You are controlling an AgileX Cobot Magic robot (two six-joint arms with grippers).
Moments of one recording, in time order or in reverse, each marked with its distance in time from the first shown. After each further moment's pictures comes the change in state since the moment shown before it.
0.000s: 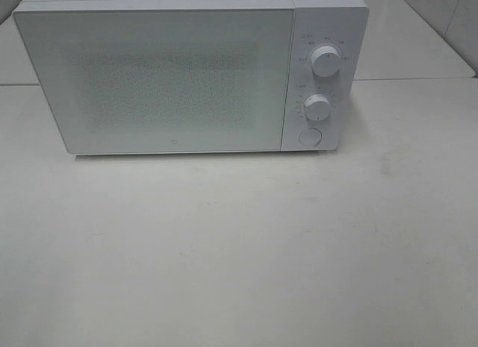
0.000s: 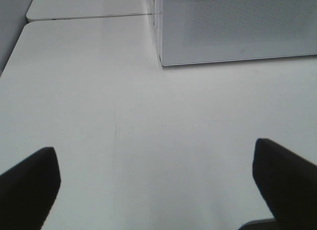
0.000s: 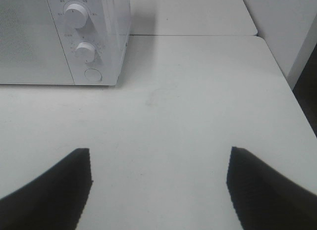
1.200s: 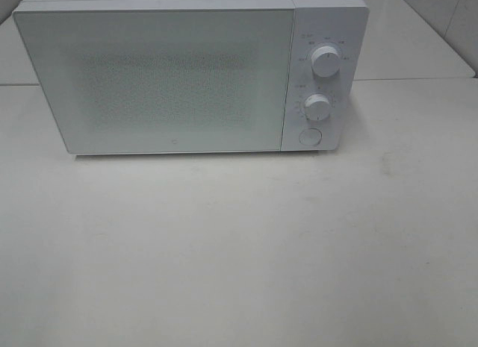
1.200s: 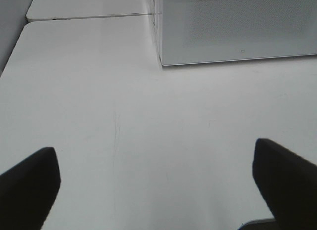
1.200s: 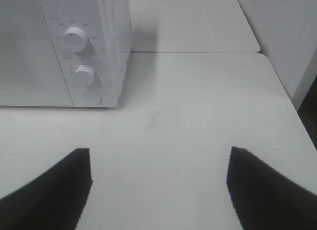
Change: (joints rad) left arm 0.000 0.000 0.000 0.000 0.000 0.000; right arm 0.000 0.165 -0.005 0.001 -0.195 -0.001
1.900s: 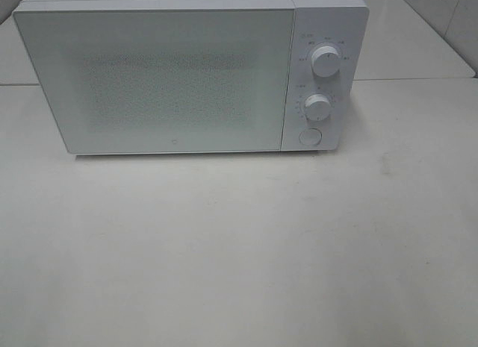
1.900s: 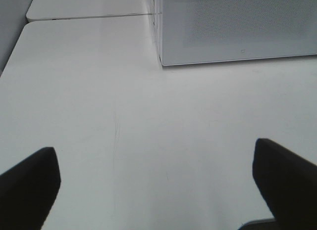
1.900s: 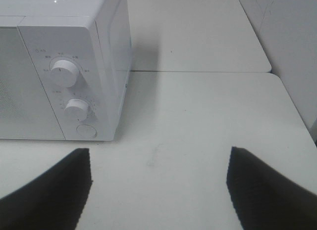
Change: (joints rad) left arm 0.000 0.000 0.000 0.000 0.000 0.000; right arm 0.000 0.396 0.000 0.001 -0.389 0.001
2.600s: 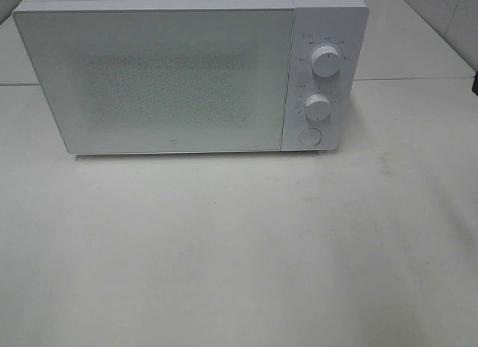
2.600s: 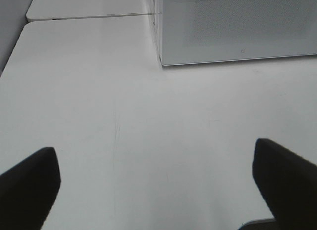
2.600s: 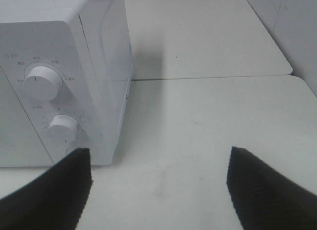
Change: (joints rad) left arm 0.000 0.000 0.000 0.000 0.000 0.000; right arm 0.000 0.299 0.191 0.002 -0.564 0.055
